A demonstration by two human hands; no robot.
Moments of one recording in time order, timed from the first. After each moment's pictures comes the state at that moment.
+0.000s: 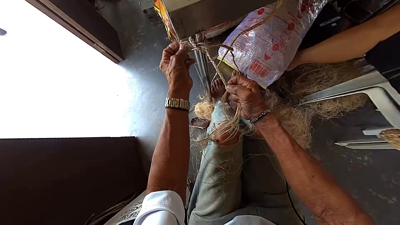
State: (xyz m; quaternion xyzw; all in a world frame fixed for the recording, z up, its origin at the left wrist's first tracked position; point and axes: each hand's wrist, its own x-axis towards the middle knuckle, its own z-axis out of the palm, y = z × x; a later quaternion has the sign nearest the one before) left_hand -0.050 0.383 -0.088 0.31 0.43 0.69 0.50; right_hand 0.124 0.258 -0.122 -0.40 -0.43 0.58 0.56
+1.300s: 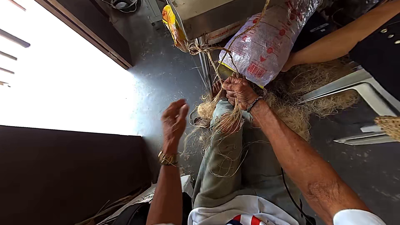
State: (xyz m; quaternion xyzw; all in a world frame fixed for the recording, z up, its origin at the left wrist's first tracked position) left_hand -0.140 0.201 -0.111 0.63 0.60 0.37 0.33; right_hand 0.121 0.260 -0.117 -0.40 -0.37 0.67 0.50
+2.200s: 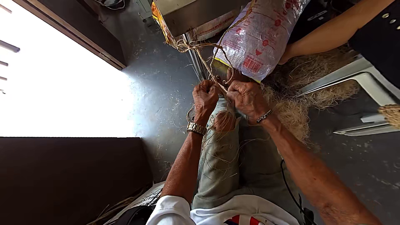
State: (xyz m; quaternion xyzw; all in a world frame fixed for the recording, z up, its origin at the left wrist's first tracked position) left_hand -0.015 0.252 -0.127 0.62 0.51 0.44 0.41; right_hand 0.149 0.195 -0.103 -0.56 -0.70 0.23 0.39
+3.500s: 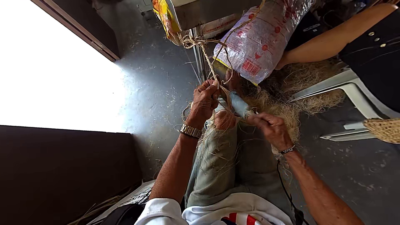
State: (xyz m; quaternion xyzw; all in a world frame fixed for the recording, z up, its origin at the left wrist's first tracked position) left_hand -0.025 0.247 -0.113 0.34 0.36 0.47 0.73; right_hand 0.209 0.112 -0.165 -0.59 -0.63 0.28 0.42
